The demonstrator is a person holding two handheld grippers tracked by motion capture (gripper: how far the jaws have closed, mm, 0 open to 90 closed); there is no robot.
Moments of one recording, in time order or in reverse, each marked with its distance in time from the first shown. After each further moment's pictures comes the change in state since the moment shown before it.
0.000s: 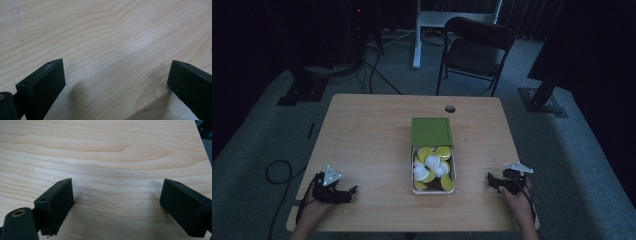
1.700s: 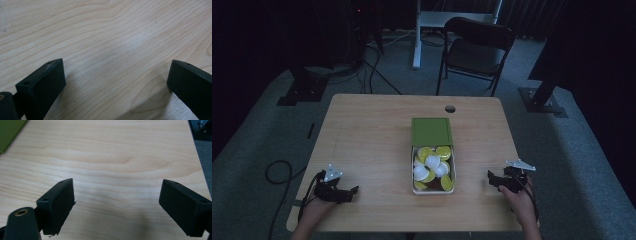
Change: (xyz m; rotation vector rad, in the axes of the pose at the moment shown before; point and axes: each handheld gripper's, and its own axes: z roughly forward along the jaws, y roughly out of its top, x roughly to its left) left arm 0.002 0.003 0.005 0.040 -0.053 -0.047; right arm 0.007 0.015 -0.019 -0.008 0.024 0.007
